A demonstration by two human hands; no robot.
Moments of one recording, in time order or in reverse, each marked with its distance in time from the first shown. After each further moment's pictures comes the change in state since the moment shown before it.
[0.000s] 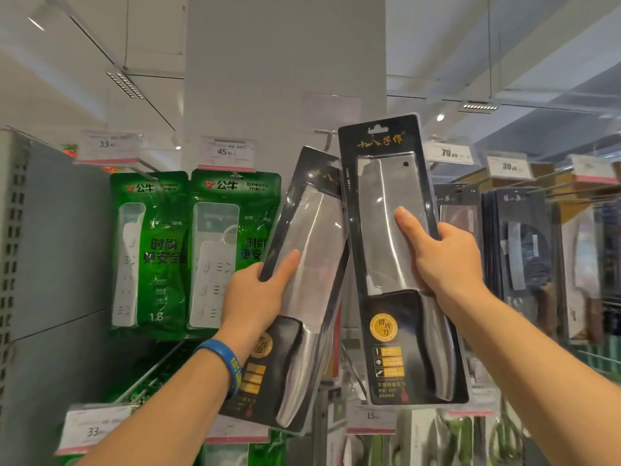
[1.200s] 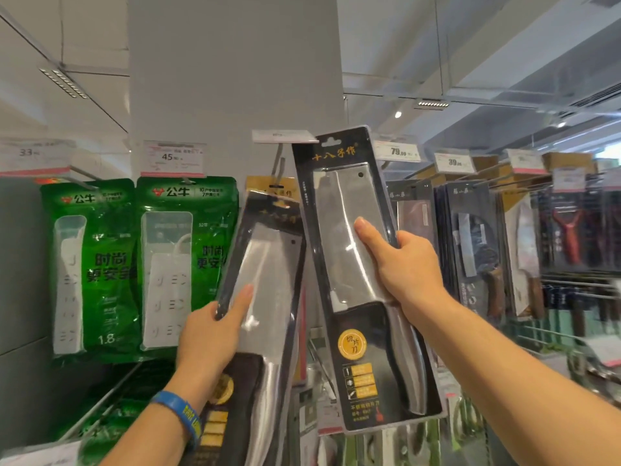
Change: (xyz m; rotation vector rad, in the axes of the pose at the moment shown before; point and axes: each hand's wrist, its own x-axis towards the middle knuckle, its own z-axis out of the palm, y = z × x) left_hand -0.019 -0.026 0.006 0.085 -0.006 -0.092; right_hand -0.019 -0.006 -0.013 -0.005 -0.013 0.053
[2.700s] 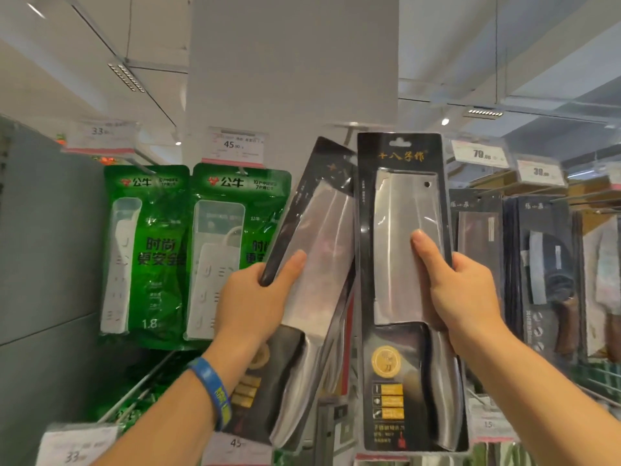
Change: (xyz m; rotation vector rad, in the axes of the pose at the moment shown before) left_hand 0.032 0.019 -0.014 -0.031 0.075 0.205; right_hand 0.008 0.027 0.038 0.165 0.035 0.043
